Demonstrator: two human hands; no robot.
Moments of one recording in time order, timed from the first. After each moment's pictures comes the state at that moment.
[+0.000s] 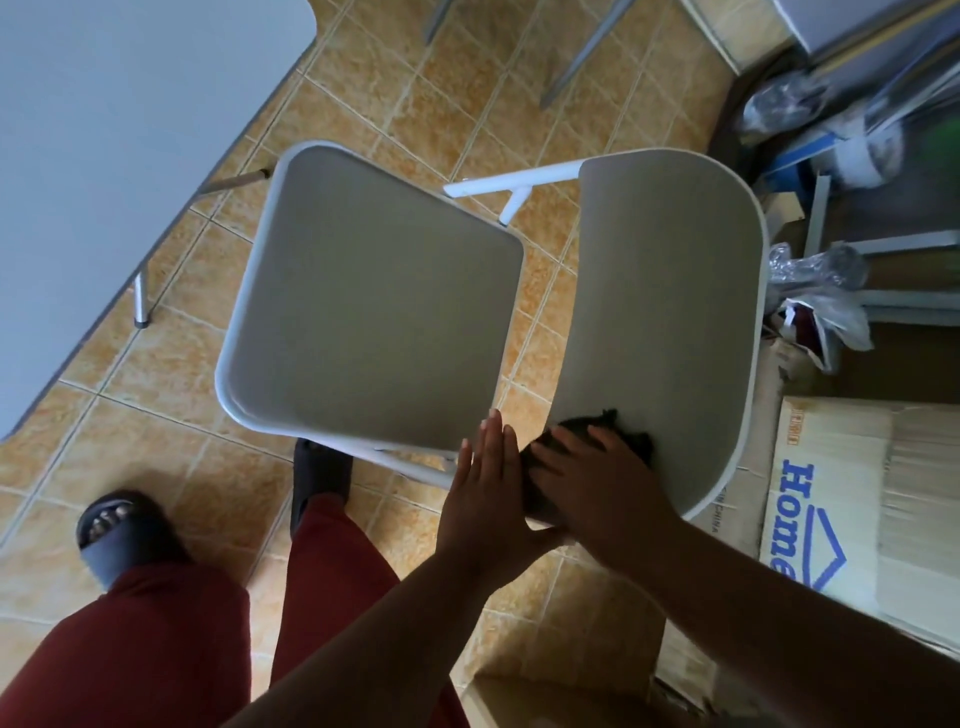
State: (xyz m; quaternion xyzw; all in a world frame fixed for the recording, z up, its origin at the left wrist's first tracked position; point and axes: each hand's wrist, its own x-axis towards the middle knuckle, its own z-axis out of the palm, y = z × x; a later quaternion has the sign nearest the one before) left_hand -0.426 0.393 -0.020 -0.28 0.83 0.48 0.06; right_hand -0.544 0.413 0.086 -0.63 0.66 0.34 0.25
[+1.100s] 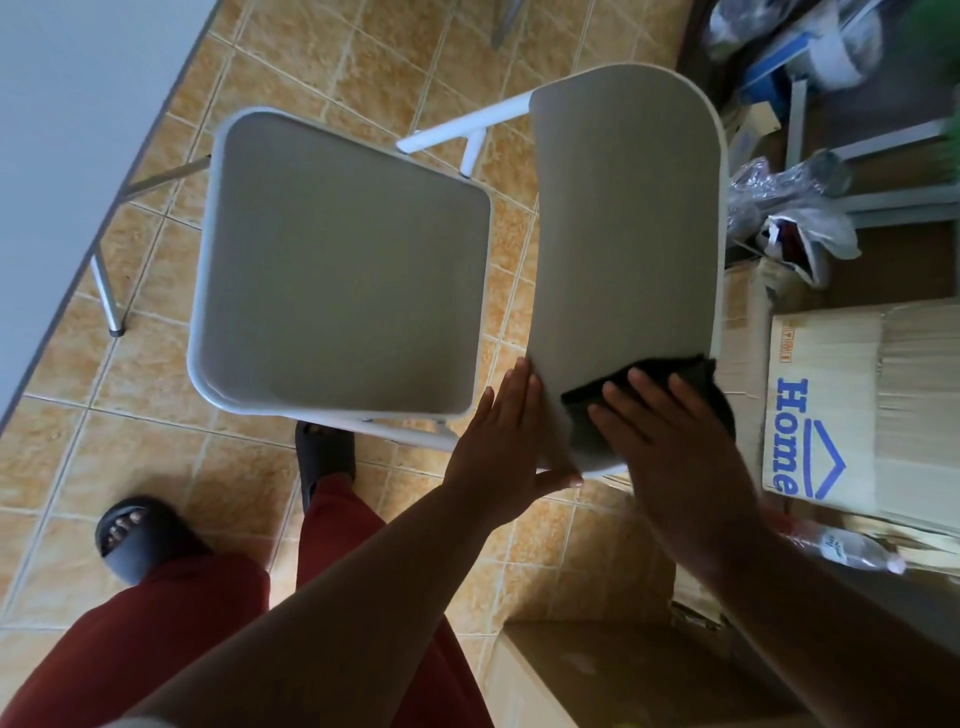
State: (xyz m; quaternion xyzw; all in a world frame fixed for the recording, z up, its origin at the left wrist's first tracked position) left_hand -0.441 0.396 -0.021 -0.15 0.86 0.48 0.02; right_hand -0.548 0.491 0.132 -0.59 0.78 0.20 0.06
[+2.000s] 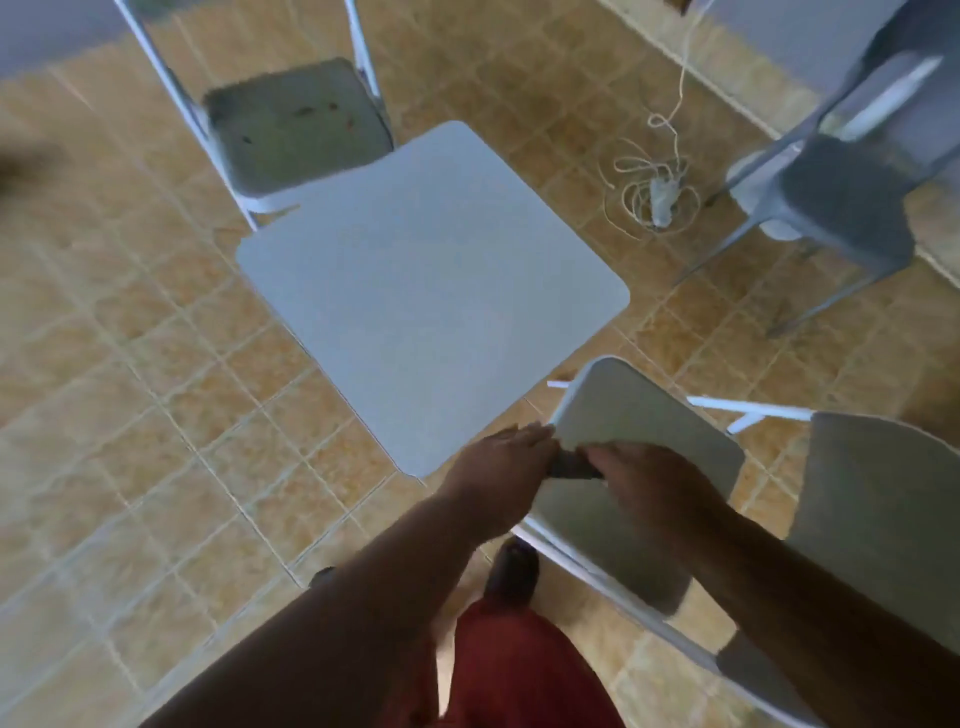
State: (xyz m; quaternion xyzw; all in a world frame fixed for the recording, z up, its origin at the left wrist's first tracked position) left_hand -0.207 0.158 0.121 -0.35 0.88 0.31 -0.06; right_hand -0.384 0.206 0.199 -0.73 0.65 0.12 0.19
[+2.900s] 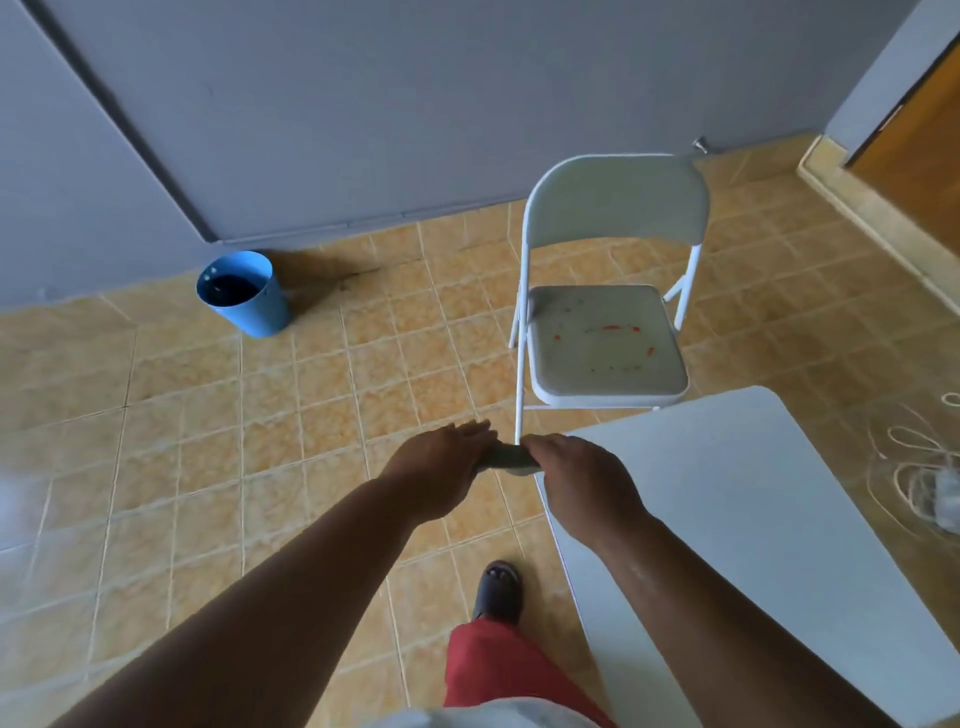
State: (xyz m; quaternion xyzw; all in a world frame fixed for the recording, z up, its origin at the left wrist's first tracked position) left_hand 0.264 -0.140 0.240 -0.63 0.75 0.21 0.00; right_hand 0.068 -0.162 0.259 -0.88 0.46 -0.01 0.13
